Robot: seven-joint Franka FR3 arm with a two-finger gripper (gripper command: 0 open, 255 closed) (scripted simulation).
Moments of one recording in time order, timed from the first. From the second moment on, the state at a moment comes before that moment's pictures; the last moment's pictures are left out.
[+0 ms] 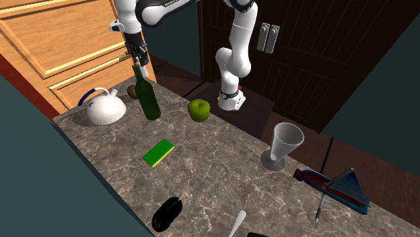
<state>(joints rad) -0.22 -0.25 -0.39 -2.08 -0.16 1.96 -0.69</state>
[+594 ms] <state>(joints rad) -0.29 0.03 -0.53 -1.79 -0.02 1.94 -0.94</state>
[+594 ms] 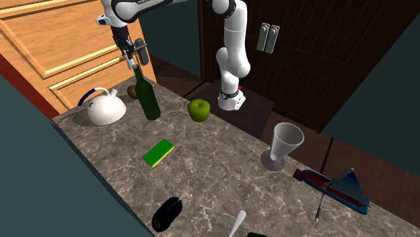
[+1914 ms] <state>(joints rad) -0.32 0.15 -0.54 -1.90 0.06 2.16 -1.02</state>
